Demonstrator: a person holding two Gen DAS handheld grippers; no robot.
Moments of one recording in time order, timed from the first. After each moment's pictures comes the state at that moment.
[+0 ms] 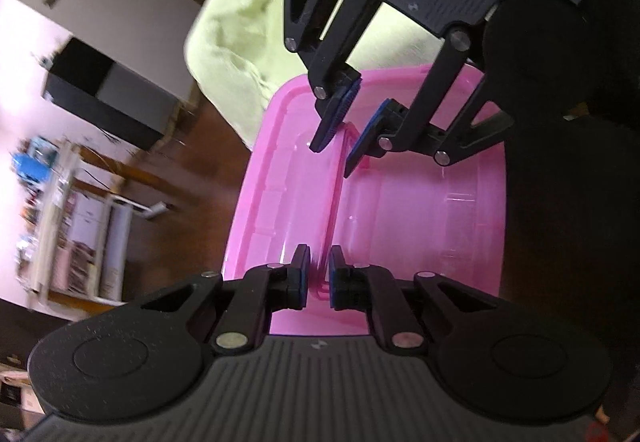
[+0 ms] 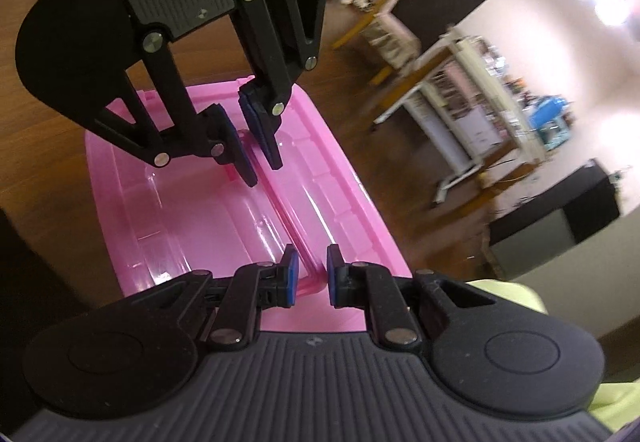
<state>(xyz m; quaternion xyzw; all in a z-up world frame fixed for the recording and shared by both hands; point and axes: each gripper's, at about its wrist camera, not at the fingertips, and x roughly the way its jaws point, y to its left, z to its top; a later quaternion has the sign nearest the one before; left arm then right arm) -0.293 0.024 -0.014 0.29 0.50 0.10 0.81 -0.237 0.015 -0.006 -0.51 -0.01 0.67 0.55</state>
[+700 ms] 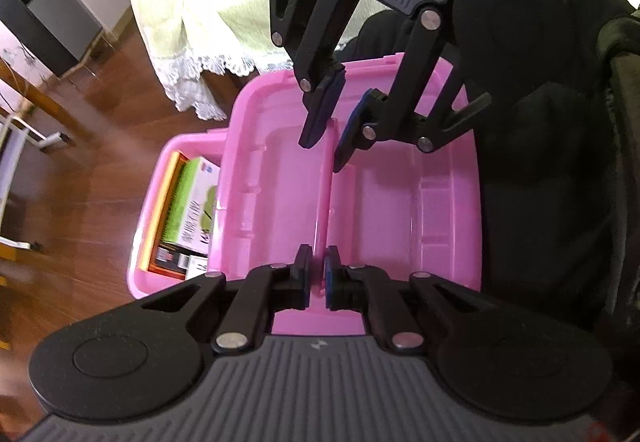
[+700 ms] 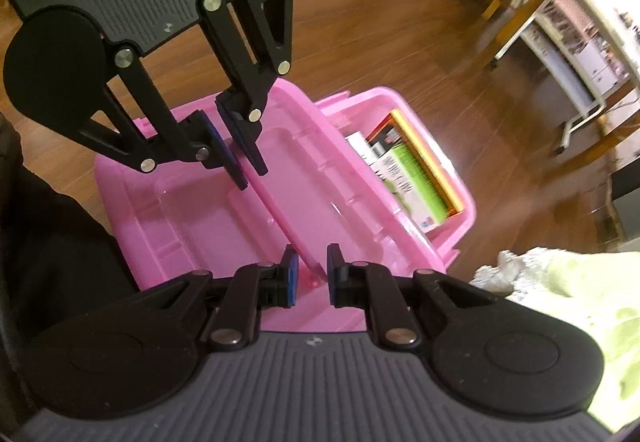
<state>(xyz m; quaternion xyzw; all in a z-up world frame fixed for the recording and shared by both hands) -0.336 0.079 -0.085 0.13 0.55 0.01 0.83 -0.222 0.108 -0.080 -0.54 0.15 0.71 0.42</state>
